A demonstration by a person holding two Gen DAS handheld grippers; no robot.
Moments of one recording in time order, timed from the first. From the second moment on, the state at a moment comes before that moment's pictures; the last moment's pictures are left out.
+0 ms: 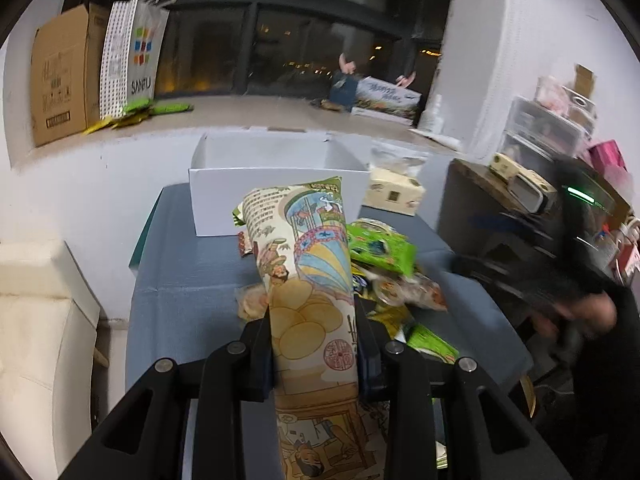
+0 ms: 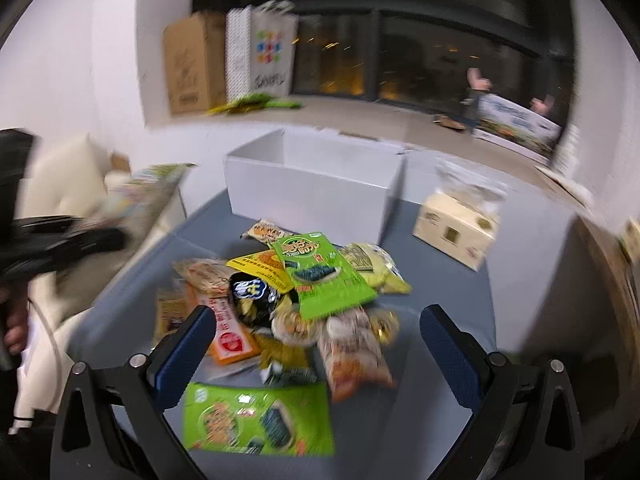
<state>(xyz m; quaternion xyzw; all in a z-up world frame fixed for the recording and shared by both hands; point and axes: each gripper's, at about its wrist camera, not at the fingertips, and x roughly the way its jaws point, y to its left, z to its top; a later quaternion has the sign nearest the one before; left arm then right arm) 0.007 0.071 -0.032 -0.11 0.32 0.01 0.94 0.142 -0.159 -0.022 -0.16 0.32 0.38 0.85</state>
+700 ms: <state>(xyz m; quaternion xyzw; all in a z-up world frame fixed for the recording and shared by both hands) -0.013 0.077 -0.031 -0.12 0.28 0.01 0.95 0.239 -0.075 -0.103 -0.20 0.43 0.45 0.76</state>
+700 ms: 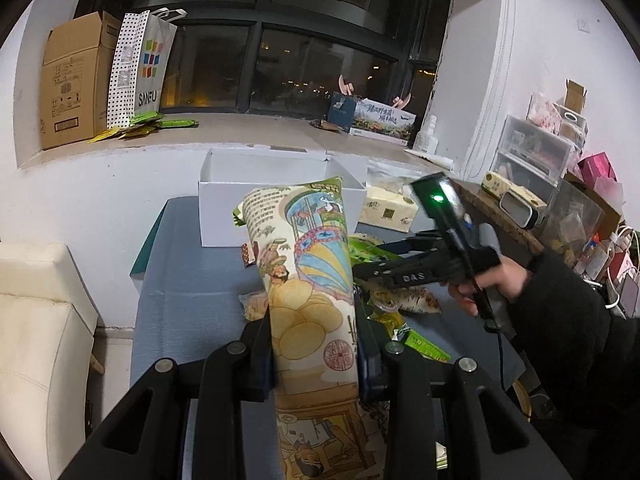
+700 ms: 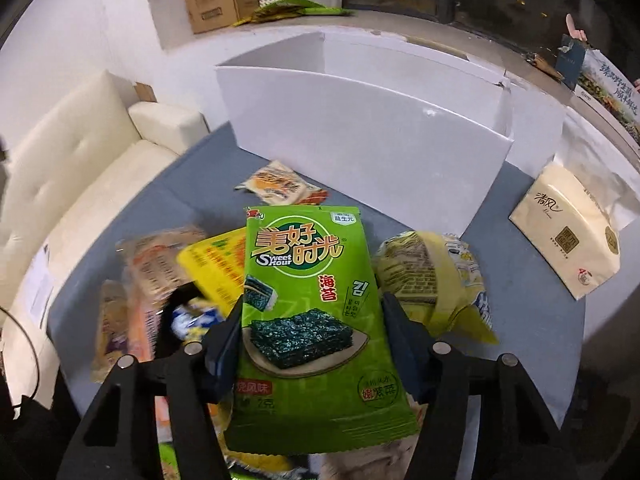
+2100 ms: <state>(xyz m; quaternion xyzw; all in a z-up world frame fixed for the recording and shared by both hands) 0.279 0.187 0.009 -0.03 0.30 0.08 0.95 0.400 -0.032 -0.006 0.01 0.39 0.34 0.86</state>
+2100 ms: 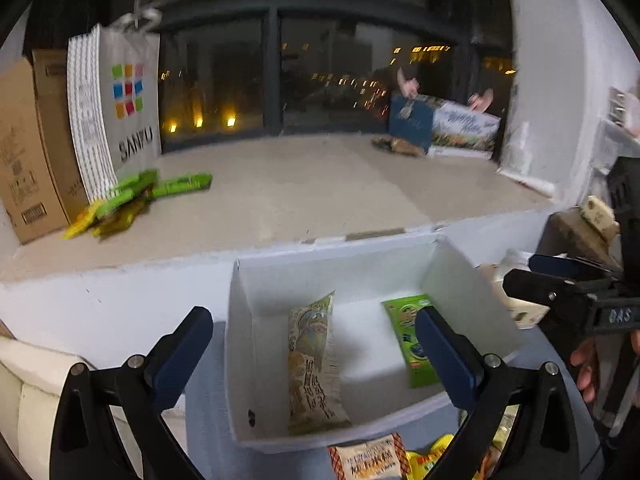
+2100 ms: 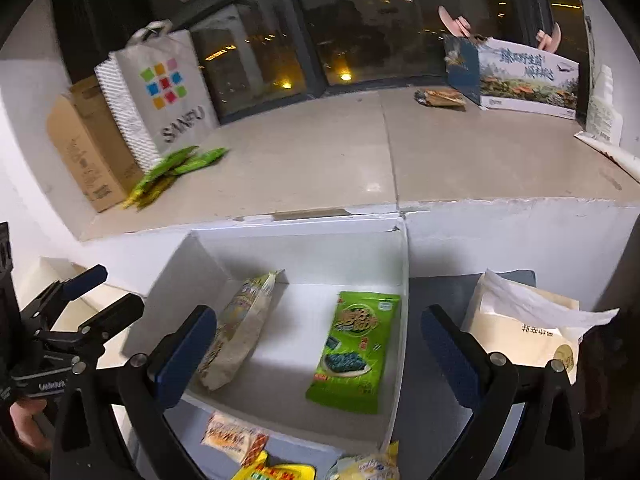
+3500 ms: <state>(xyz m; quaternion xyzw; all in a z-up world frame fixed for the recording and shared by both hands) -0.019 0.039 -0.020 -0.08 0.29 -0.04 0.95 0.209 -0.164 -0.076 -0.04 0.38 0.39 0.84</state>
